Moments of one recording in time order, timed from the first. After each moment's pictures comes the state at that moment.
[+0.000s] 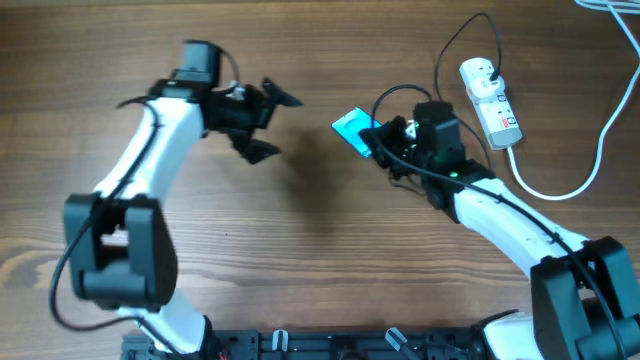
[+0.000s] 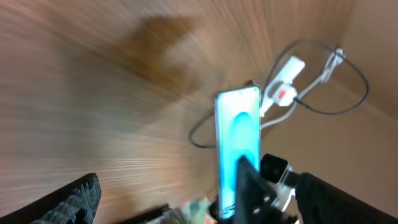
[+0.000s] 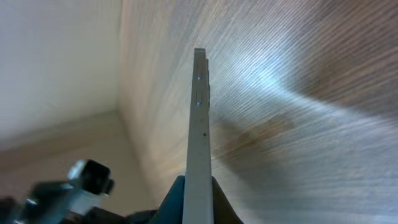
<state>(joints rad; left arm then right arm) -0.10 1.84 1.37 -0.78 0.77 -0.99 0.34 1.57 0.78 0.16 -0.41 1.36</state>
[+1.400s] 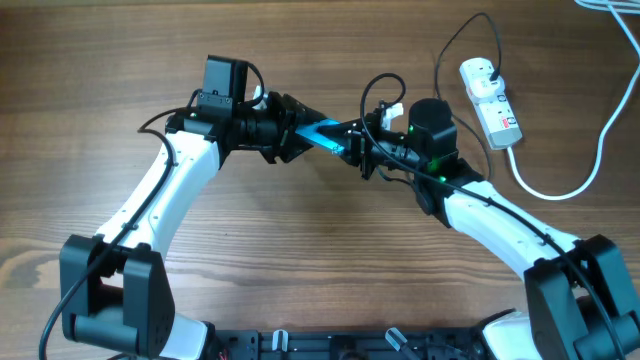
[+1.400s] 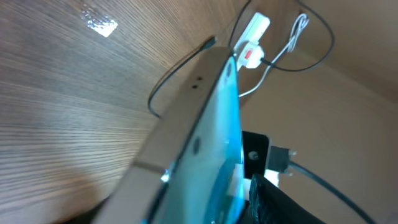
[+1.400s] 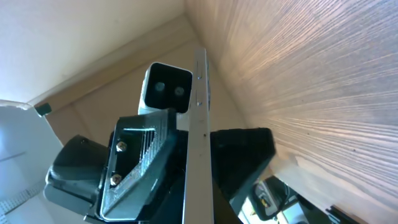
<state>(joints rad) -0.23 1.65 1.19 -0.49 0.82 -1.27 0.42 1.58 0.78 0.50 -0.76 1.80</state>
